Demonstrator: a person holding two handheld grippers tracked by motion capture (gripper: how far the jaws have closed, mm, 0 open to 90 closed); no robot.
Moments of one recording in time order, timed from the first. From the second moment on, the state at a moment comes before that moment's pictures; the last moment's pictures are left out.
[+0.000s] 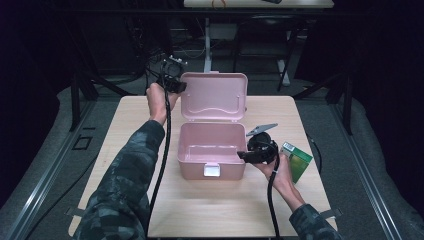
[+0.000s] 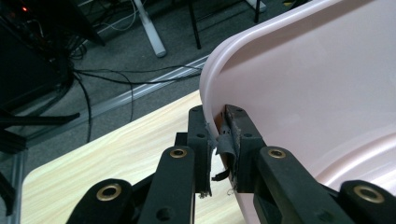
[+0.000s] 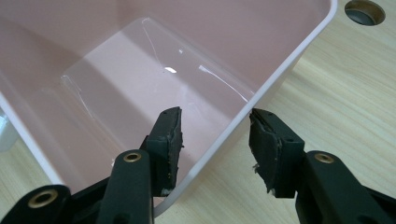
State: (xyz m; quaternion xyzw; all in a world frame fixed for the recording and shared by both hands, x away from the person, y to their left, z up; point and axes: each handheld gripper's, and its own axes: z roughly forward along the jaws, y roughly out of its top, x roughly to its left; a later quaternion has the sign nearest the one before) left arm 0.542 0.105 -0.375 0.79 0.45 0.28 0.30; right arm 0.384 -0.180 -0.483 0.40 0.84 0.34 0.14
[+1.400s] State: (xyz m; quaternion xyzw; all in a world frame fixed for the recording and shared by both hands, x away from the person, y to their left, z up) left arm 0.587 0.098 -0.431 0.78 0.52 0.22 0.26; right arm 0.384 -0.180 -0.486 0.42 0.83 0.35 0.14
